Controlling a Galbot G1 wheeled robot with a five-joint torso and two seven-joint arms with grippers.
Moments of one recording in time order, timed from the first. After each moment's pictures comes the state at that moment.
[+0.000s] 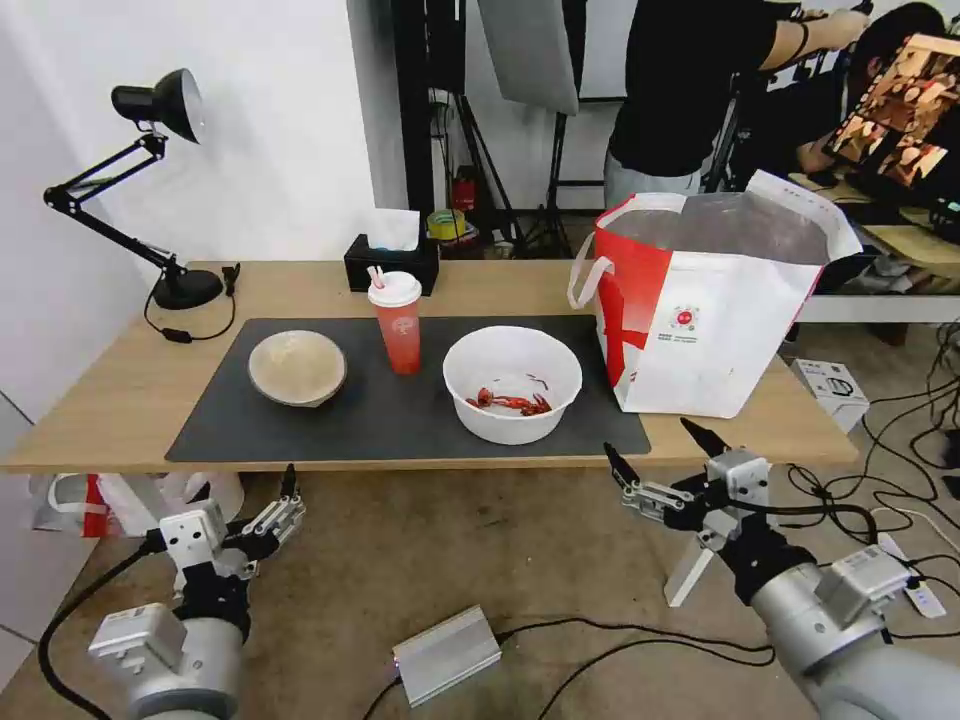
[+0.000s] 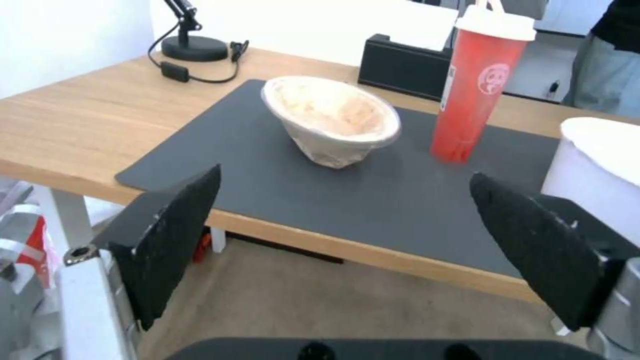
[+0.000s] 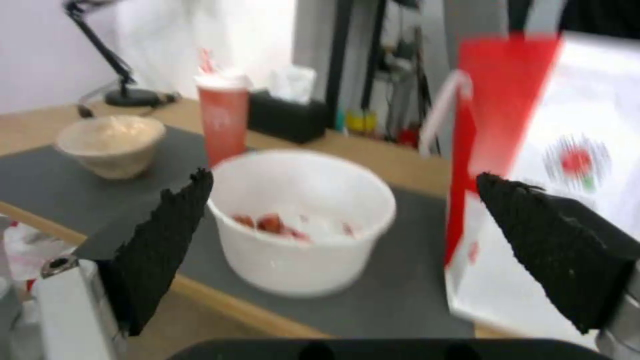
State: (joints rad) left arm 1.82 -1.40 -0.59 -2.50 -0.33 0.27 -0.32; right arm -1.69 0.88 0.63 2.50 0.51 -0.20 0.07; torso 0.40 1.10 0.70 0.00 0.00
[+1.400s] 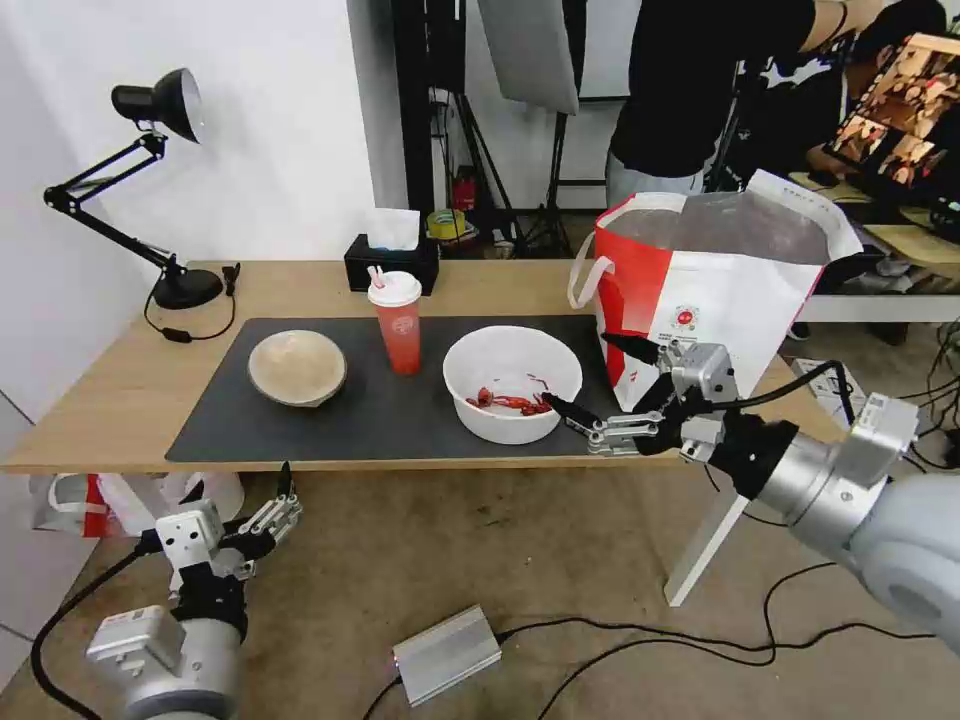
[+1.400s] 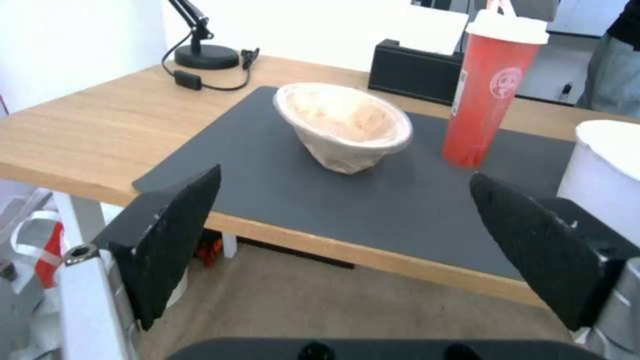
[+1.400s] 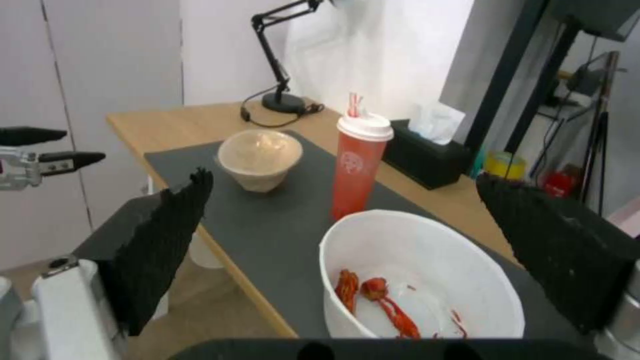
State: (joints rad) left arm 1.82 -1.43 -0.60 -2.50 -0.29 0.26 -0.31; right arm -1.25 0.52 0.58 2.42 0.94 -0.32 -0.14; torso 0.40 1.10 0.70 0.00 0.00
